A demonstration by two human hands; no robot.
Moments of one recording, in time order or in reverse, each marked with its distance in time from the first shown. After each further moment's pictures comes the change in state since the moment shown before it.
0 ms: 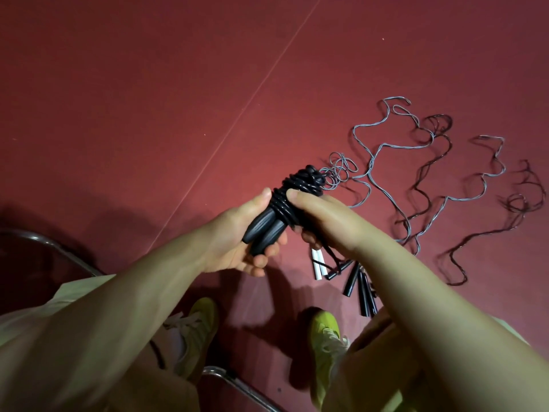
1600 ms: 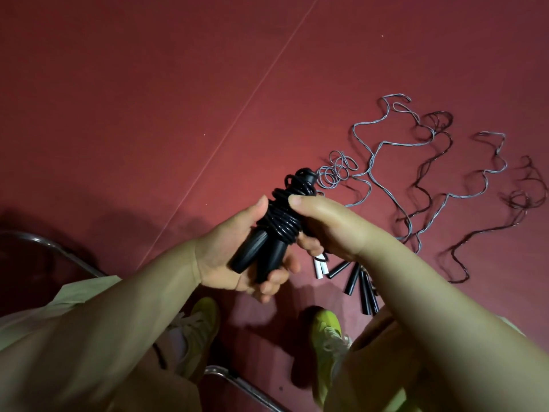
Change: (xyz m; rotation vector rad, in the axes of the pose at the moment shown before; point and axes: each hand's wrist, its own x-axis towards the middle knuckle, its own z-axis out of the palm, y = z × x) left_hand 0.008 -0.021 -0.009 -0.245 -0.611 -0.039; right_hand -0.009 -0.006 0.004 0.156 -0.246 -0.043
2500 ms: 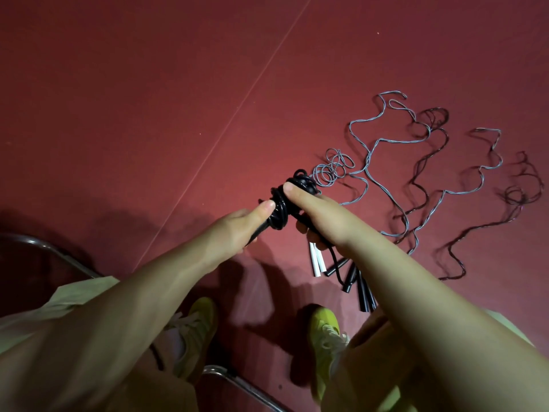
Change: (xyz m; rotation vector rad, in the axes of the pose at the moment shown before) left_hand 0.016 0.004 0.002 0.685 1.082 0.132; right_hand 0.002 0.000 -0.004 -0.304 0.375 0.240
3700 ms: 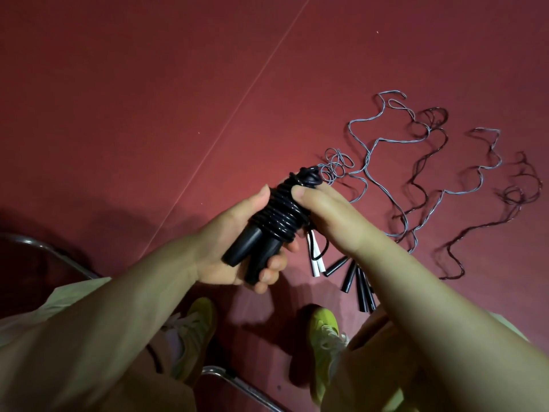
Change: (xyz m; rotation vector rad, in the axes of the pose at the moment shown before) left_hand -0.023 0.020 -0.010 -0.726 -0.761 -0.186; right_hand -0.003 -0.004 0.002 0.284 -0.137 -0.427
